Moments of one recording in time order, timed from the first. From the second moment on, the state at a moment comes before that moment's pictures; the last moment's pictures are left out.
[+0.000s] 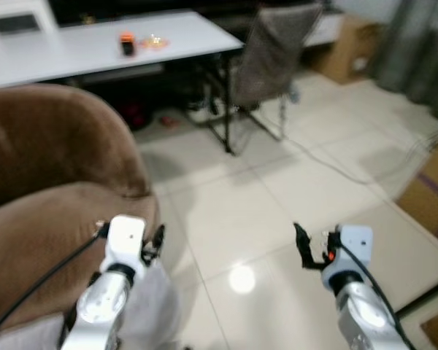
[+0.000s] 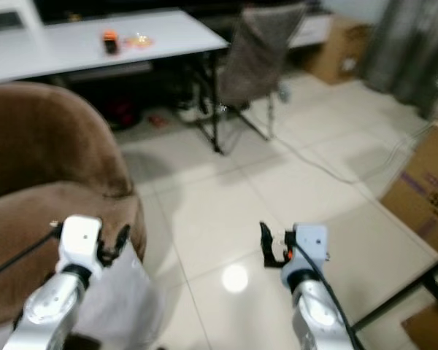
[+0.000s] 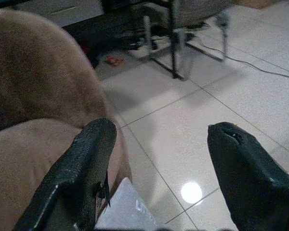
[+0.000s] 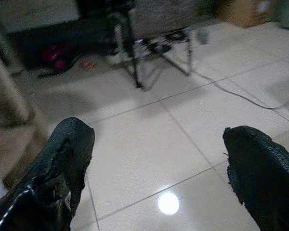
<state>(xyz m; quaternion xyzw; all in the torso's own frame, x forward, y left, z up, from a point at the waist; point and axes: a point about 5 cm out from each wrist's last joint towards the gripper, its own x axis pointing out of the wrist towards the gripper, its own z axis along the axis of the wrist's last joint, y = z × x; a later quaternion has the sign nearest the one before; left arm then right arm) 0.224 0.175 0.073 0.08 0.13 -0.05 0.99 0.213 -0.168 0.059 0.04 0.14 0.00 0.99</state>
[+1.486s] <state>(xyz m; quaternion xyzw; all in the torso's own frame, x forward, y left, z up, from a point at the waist) 0.214 0.178 0.077 0.08 0.12 -0.04 0.99 0.224 -0.160 0.055 0.01 0.14 0.04 0.99</state>
